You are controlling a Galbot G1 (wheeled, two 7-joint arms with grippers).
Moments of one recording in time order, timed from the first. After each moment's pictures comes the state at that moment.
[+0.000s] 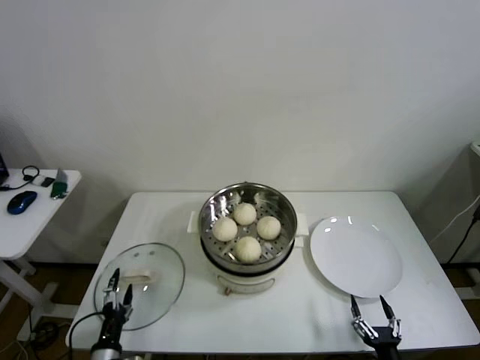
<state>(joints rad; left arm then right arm) 1.58 -1.39 -0.67 -1.65 1.28 -0.02 -0.37 -1.73 1.27 0.63 1.67 0.51 0.48 -0.18</state>
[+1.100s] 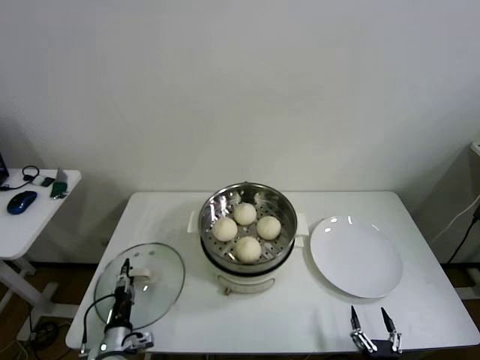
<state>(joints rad) 1.41 -1.41 -0.65 -1.48 1.41 0.09 -0.37 -1.76 1.33 0.63 1.65 0.47 0.54 -0.17</state>
